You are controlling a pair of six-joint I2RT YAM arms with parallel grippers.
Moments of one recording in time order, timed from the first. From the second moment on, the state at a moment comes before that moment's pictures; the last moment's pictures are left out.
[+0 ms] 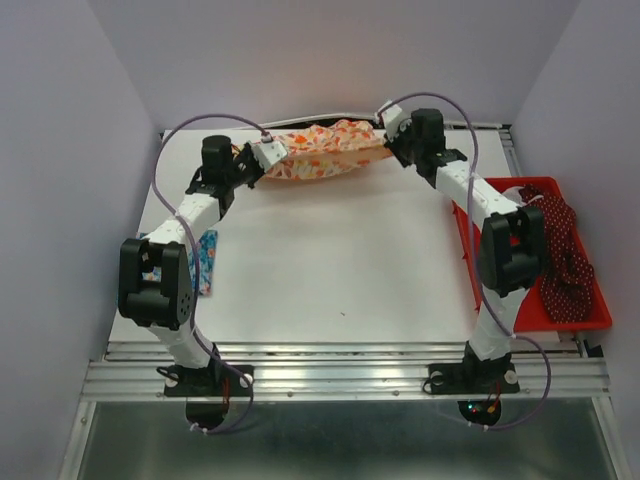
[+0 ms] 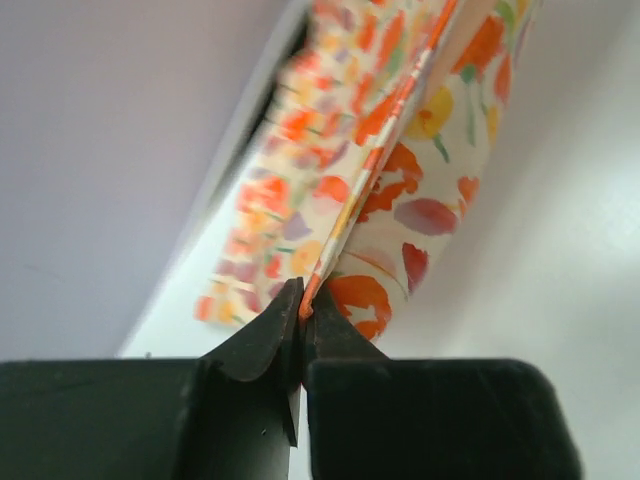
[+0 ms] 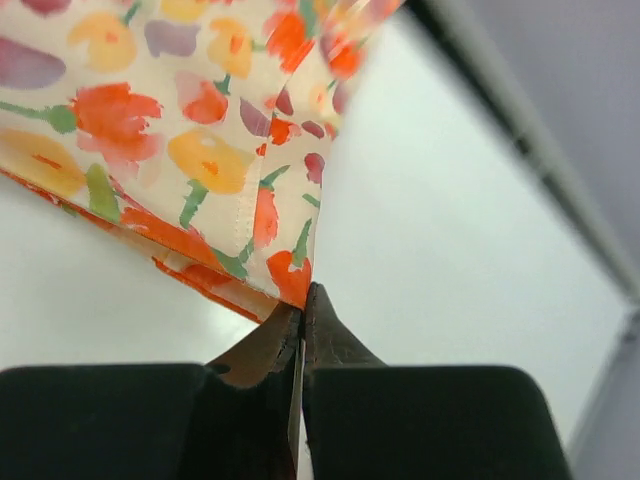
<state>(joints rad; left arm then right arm) -0.14 1.68 1.26 0.13 0.44 0.72 0.26 1.93 1.69 -0.15 -0.01 -0.58</state>
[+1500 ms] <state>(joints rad) -0.50 1.78 1.09 -0.49 0.24 0.75 0.20 2.07 1.54 -0.69 -0.16 -0.48</state>
